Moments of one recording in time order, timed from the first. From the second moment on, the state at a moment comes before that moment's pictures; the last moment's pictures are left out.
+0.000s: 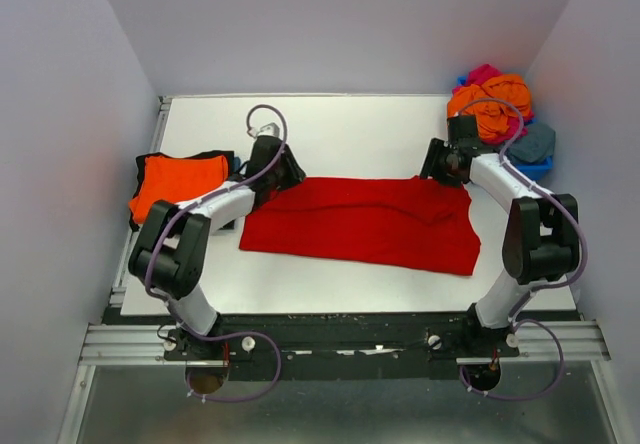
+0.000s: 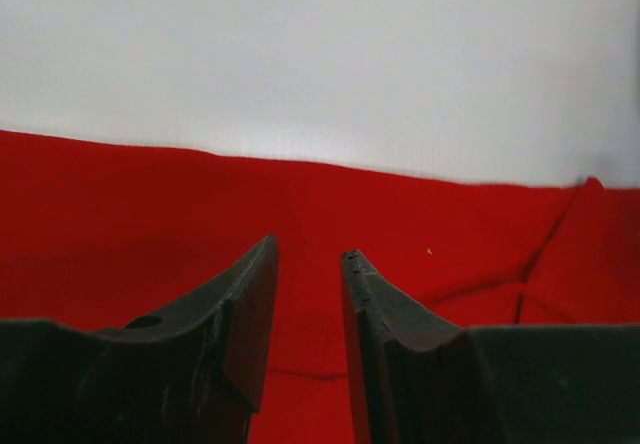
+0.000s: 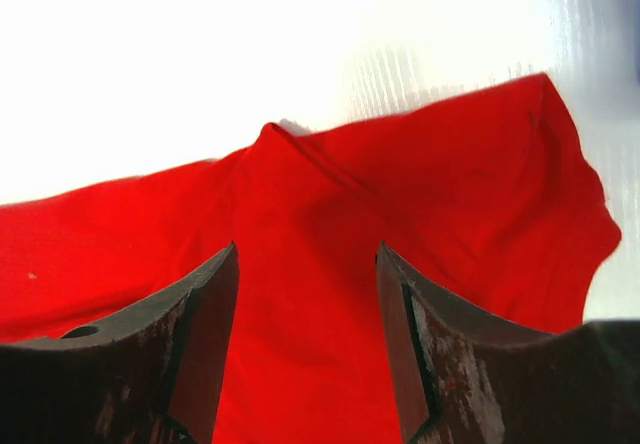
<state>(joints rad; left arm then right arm) -0.36 1.63 0.95 0.10 -0.02 -0.67 0.10 1.69 1.18 -0.44 0.01 0.38</state>
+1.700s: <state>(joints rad) -0.69 2.10 1.44 0.04 0.33 -0.66 0.16 1.69 1.10 -0.42 0.10 0.27</state>
